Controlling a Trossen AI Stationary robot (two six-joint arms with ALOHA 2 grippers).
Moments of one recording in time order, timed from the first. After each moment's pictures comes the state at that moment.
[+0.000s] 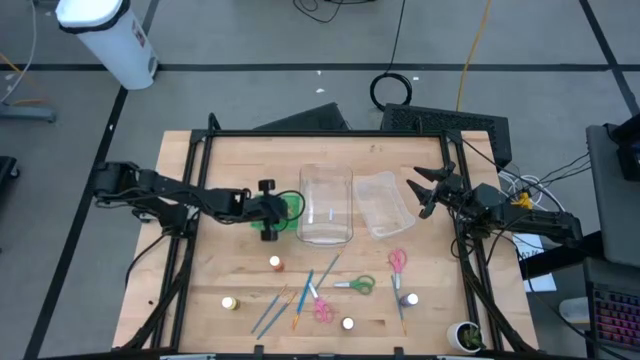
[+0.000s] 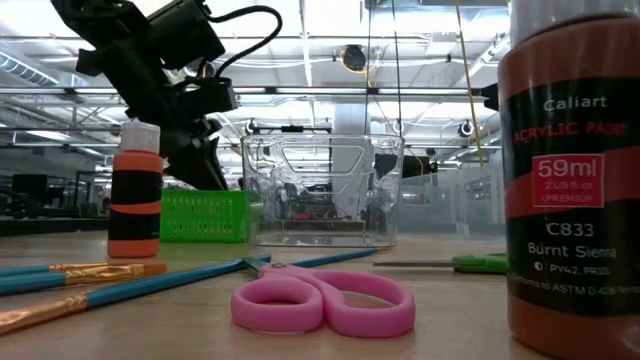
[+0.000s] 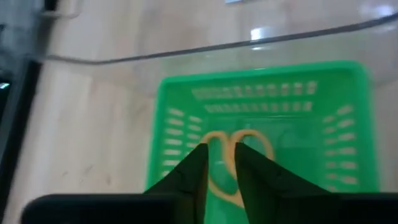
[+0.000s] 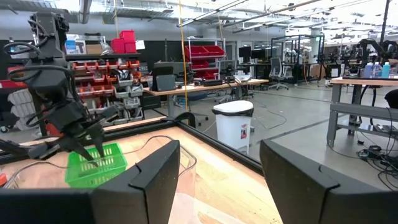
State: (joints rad) left arm -0.01 1.40 0.64 -0.15 -0.35 0.15; right arm -0.13 0.01 0.02 0.13 0.39 0.01
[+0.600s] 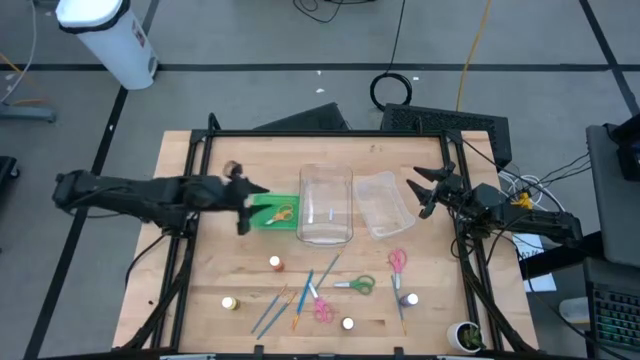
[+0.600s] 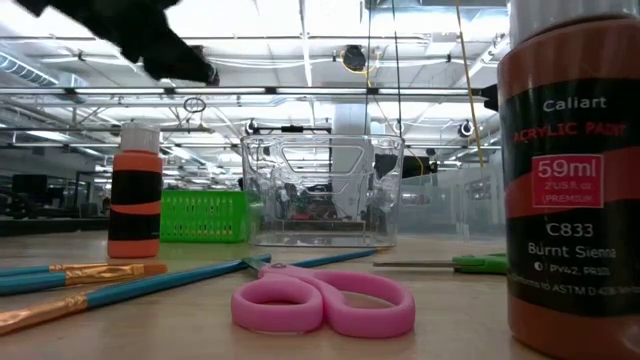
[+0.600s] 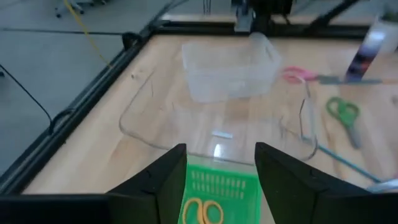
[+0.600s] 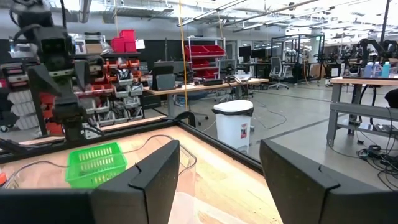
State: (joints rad) left arm -0.04 0.74 0.57 -0.24 -0.24 -0.06; right arm -0.13 0.01 0.02 0.13 0.39 0.01
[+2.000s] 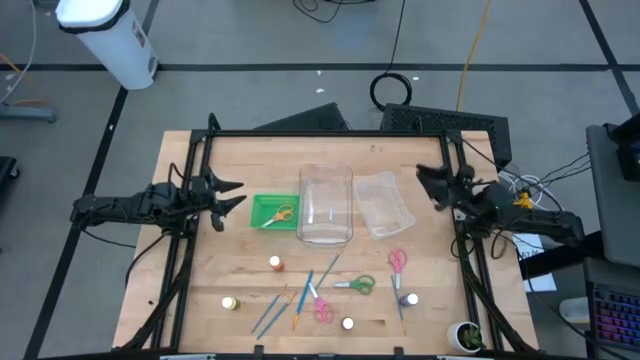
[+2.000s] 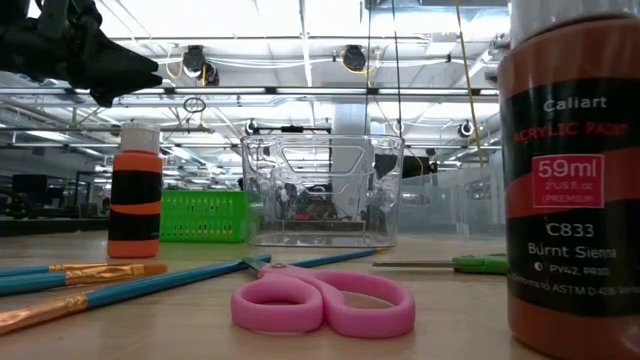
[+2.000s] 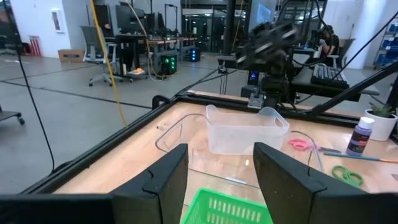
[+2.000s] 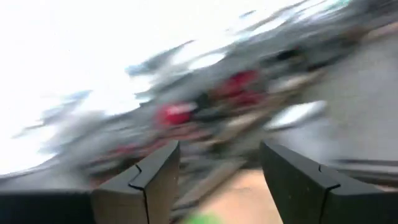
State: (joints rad) left arm -0.04 0.10 0.19 -0.10 -0.32 -0.06; right arm -0.13 0.07 0.02 0.46 0.18 0.55
